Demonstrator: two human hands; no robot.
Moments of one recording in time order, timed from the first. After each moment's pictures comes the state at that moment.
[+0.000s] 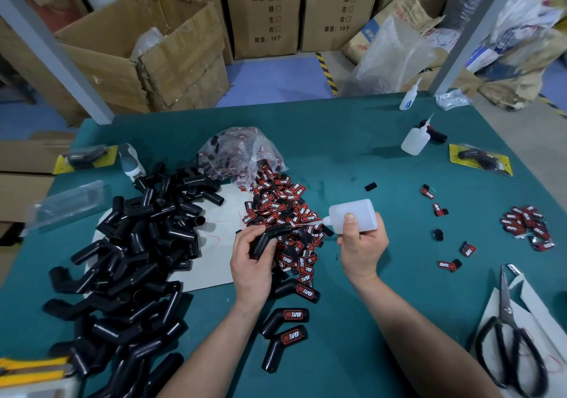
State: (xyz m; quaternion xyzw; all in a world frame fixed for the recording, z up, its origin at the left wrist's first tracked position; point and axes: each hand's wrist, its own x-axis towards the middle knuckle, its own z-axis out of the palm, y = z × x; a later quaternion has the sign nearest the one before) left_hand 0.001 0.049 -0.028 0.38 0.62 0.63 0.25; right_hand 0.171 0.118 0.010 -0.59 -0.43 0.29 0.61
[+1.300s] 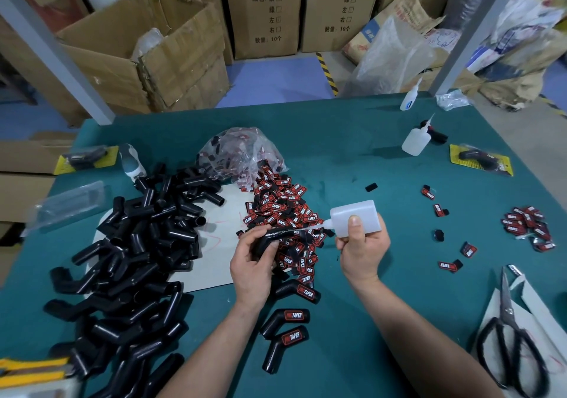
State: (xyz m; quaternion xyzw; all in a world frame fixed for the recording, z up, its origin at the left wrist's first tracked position) left_hand 0.002 0.049 -0.031 0.35 0.56 0.68 0.32; right_hand 0.167 0.112 0.019 -0.49 -0.40 0.39 0.67
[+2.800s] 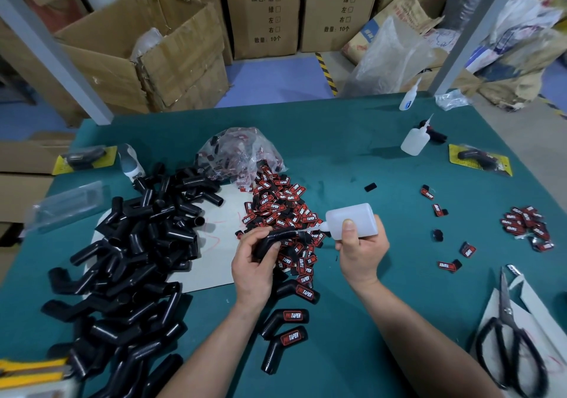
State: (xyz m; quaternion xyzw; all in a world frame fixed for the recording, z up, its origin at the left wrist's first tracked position) left_hand 0.002 0.047 -0.032 0.38 0.56 0.67 0.30; right_hand 0.174 0.112 0.009 -0.57 -0.45 0.31 0.62
